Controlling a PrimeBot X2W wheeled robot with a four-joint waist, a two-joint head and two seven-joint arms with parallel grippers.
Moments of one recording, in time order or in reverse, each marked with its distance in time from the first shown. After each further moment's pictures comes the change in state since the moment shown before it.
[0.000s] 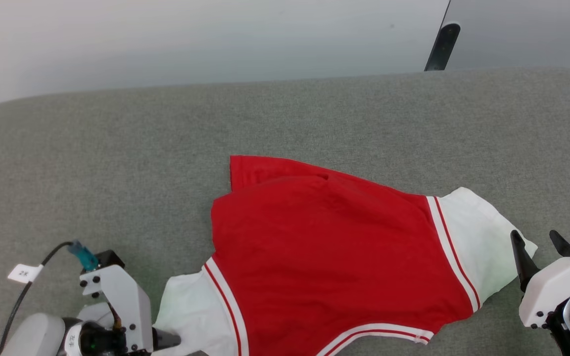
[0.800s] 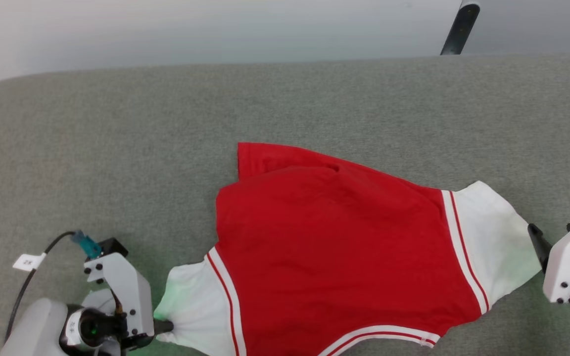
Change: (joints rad) left arm -0.104 -0.061 -0.010 0.240 -0.043 -0.170 -0.112; right arm -0.104 -0.098 0.007 0.026 0.053 0.000 0.278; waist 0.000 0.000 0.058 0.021
